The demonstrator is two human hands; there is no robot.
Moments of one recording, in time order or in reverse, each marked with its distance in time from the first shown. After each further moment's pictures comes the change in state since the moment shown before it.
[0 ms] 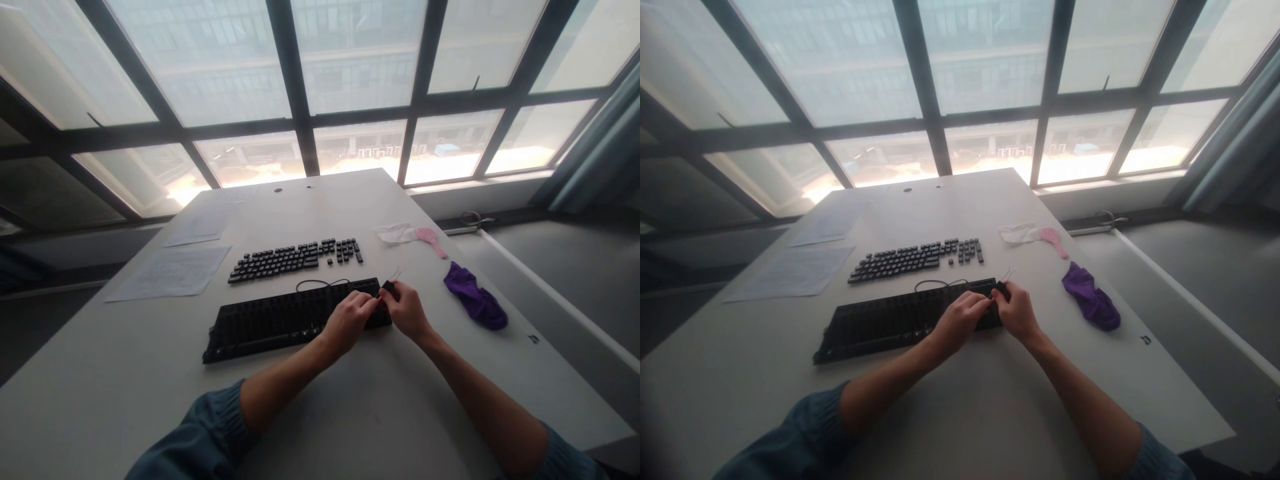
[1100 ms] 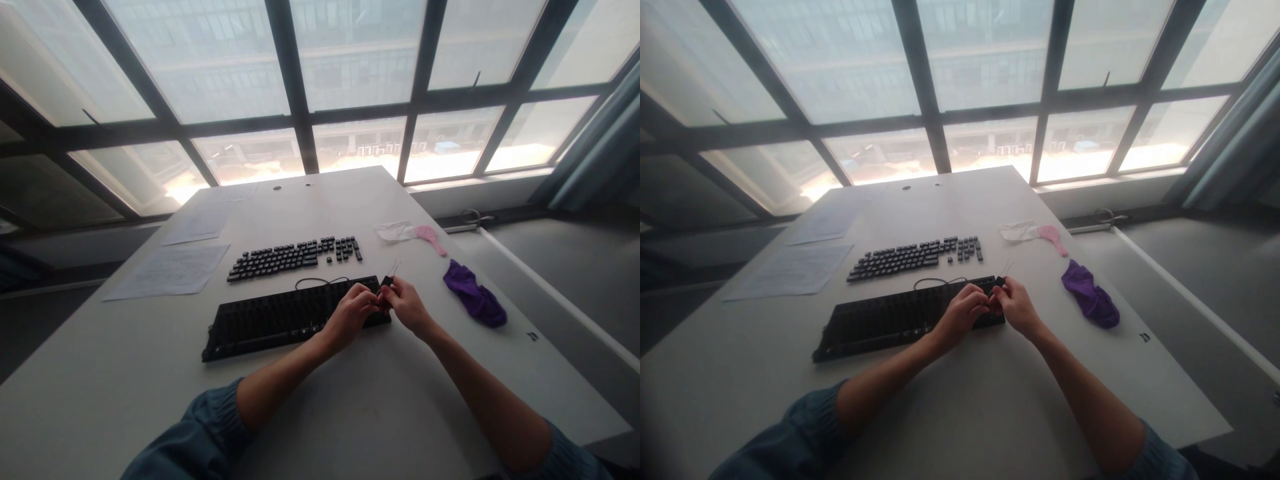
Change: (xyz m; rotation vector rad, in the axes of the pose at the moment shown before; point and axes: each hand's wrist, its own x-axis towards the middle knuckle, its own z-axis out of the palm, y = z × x) left_hand 0.003 -0.001 0.001 -0.561 0.148 -0.106; right_hand 0.006 -0.001 -0.005 0.439 -0.208 0.183
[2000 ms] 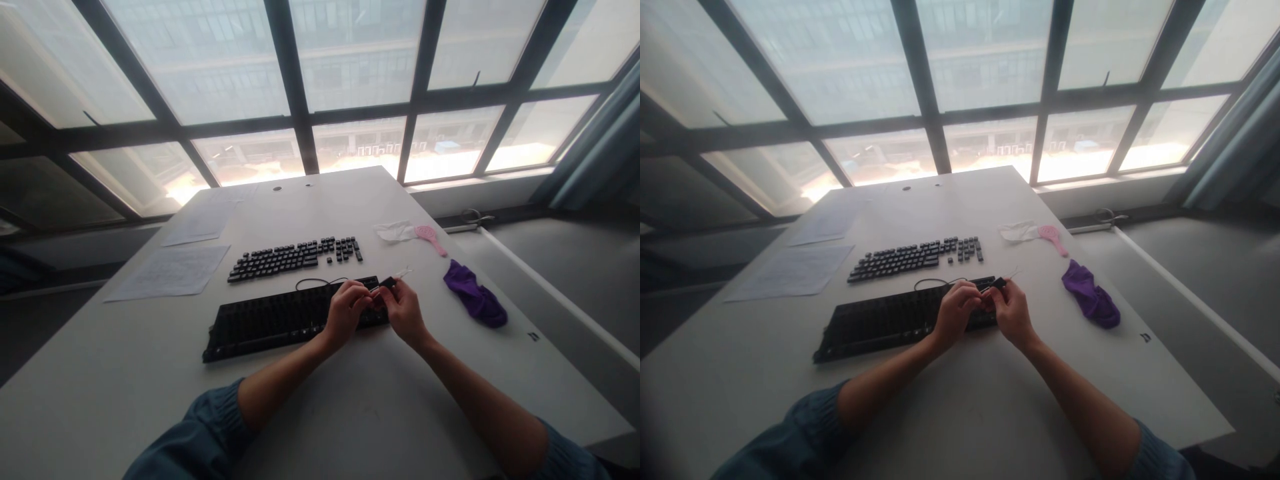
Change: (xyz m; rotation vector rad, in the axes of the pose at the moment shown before) left_hand -0.001 -0.007 0.004 -0.092 0.287 -0.039; right_hand -0.017 -0.015 0.025 0.000 0.190 -0.158
